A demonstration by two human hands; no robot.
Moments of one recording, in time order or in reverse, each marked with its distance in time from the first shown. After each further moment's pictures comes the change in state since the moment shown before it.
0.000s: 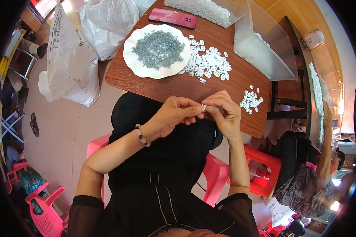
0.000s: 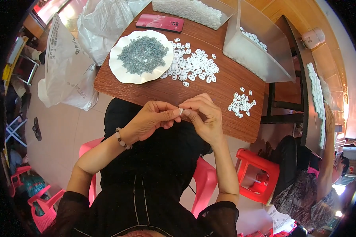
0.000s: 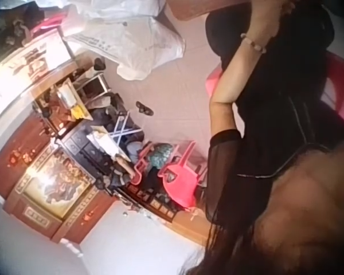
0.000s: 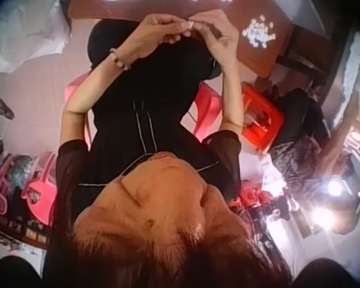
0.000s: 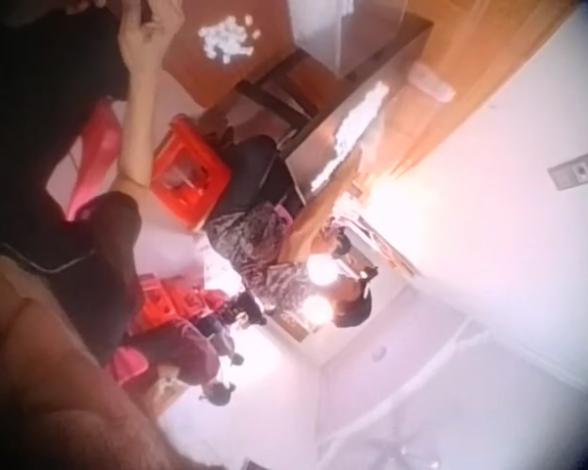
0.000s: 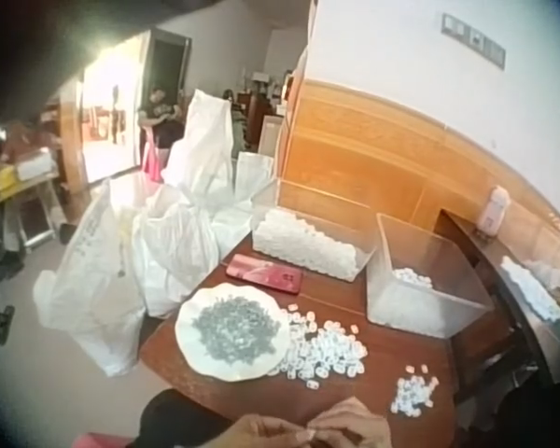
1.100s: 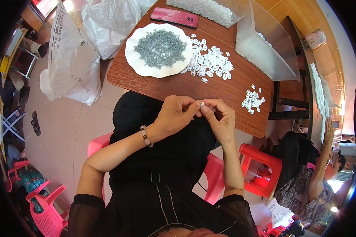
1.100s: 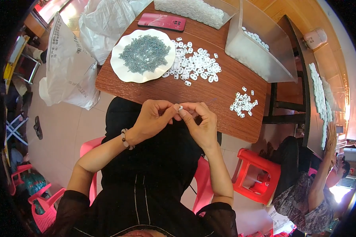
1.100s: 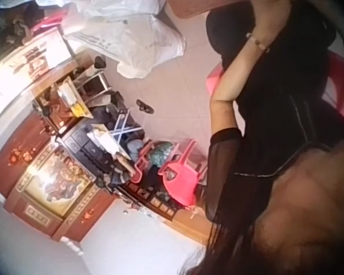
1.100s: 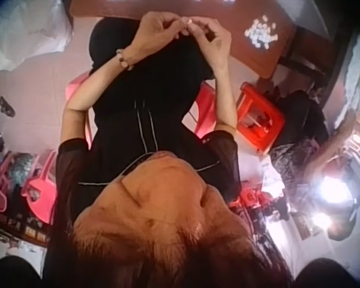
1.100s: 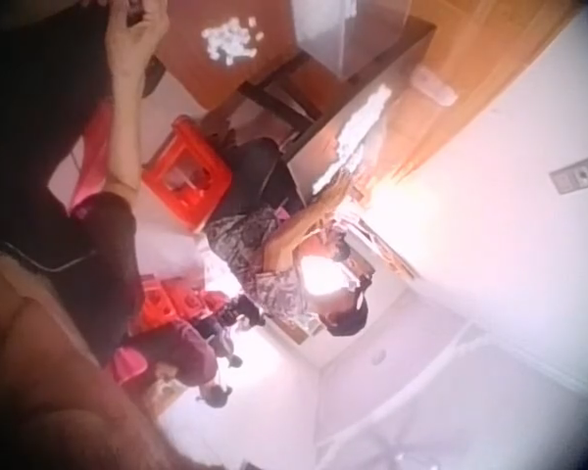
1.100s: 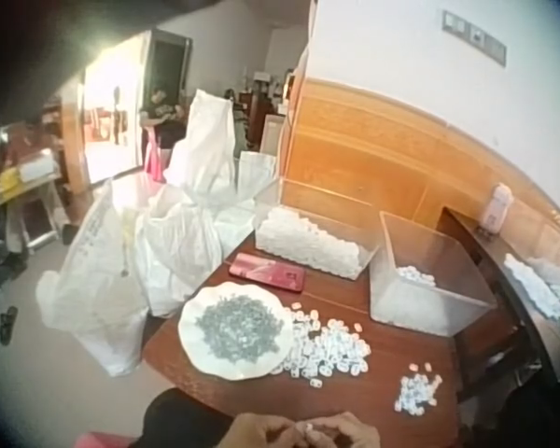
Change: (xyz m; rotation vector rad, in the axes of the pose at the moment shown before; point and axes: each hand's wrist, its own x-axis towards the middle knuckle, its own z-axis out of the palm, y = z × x) left_hand 0.001 -0.007 0.007 0.566 0.233 0.330; right_hand -0.024 0.003 0.024 0.157 0.117 0.401
